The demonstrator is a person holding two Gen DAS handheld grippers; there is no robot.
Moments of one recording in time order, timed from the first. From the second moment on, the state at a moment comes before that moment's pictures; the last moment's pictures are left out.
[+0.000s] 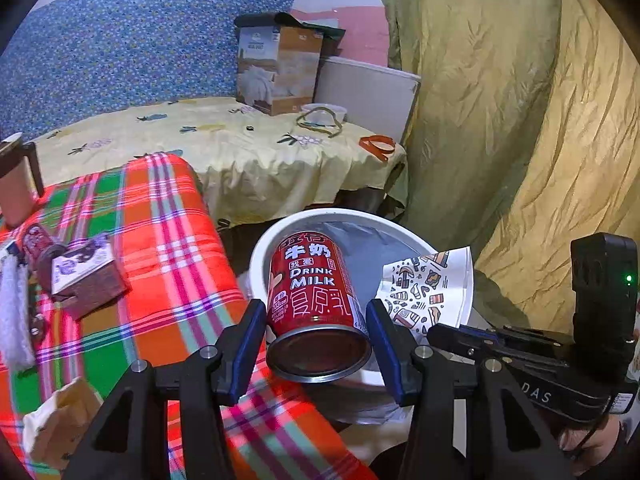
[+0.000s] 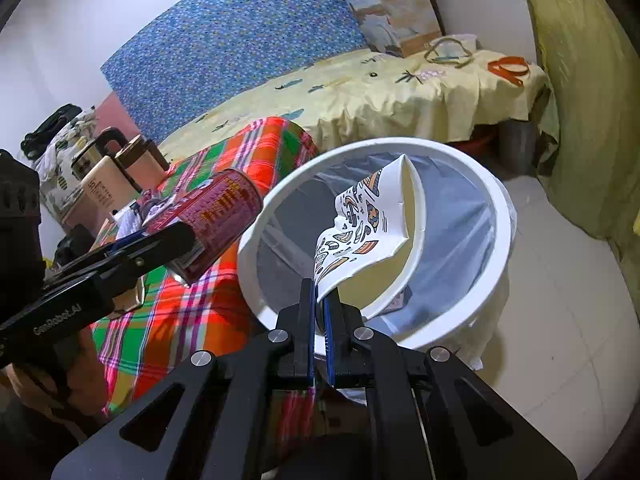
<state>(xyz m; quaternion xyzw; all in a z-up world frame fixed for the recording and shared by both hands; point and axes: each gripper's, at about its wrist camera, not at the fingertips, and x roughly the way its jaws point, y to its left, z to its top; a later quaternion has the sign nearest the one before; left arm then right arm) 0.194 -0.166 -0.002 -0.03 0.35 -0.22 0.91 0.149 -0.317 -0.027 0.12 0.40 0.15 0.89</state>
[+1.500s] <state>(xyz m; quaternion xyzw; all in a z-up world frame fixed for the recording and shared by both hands) 0.154 -0.120 0.015 -0.07 0.33 -0.21 0.92 0.131 -0.318 -0.002 0.09 0.38 0.11 0.92</state>
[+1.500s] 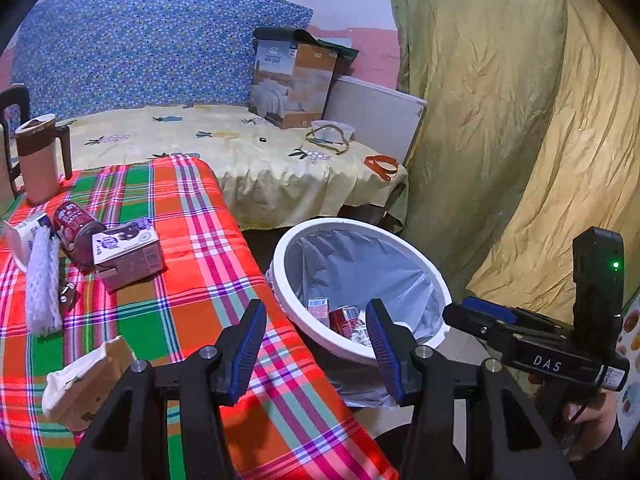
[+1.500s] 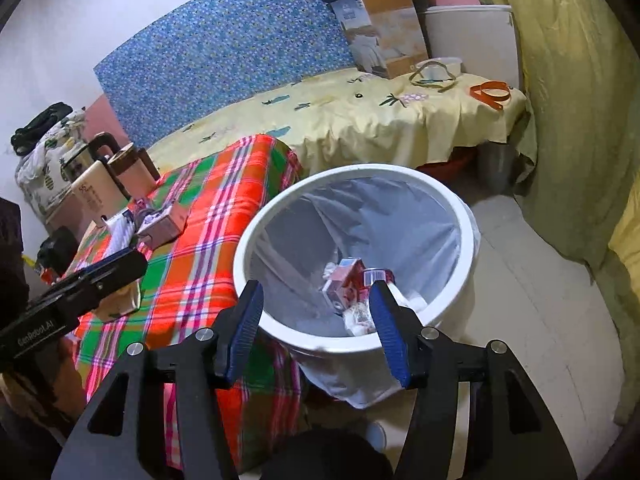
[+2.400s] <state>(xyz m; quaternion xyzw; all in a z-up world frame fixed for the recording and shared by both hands) 0.076 -0.010 -0.003 -0.08 0.32 -0.07 0.94 0.099 -0.218 -0.001 0.07 0.38 0.26 0.89</state>
